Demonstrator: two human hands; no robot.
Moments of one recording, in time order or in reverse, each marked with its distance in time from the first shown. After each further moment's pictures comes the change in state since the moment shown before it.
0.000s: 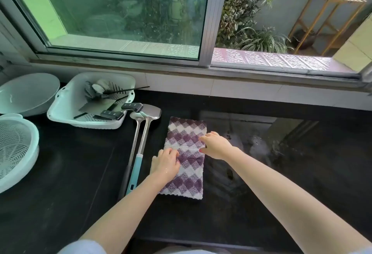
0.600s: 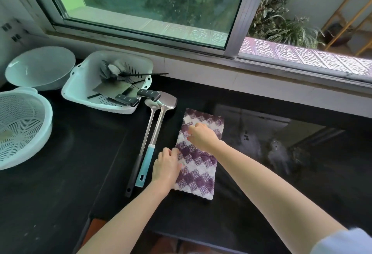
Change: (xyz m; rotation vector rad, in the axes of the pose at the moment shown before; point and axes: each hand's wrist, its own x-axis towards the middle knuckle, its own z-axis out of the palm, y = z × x) left_hand -0.016 -0.023 0.018 -0.104 0.087 -0.176; right_hand 0.057 -0.071 0.006 0.025 -0.001 -0.065
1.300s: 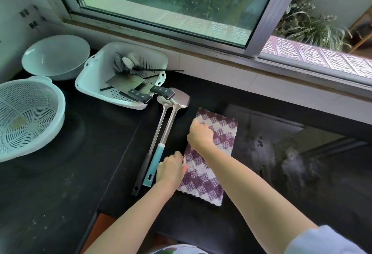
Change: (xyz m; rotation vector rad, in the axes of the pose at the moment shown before) left_hand 0.002 -0.011 -0.001 0.000 -0.018 -0.073; right_hand 0.030 -0.047 0.013 0.046 0.066 0.213
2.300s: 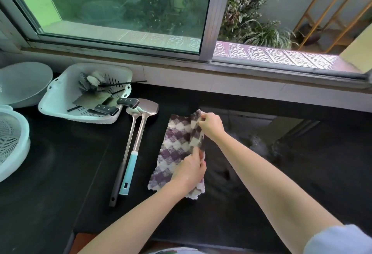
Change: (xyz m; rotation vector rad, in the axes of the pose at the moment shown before) left_hand -0.031 0.113 -0.017 -0.264 -0.154 0.269; right_hand -0.027 0.111 -0.064 0.512 0.167 0.236
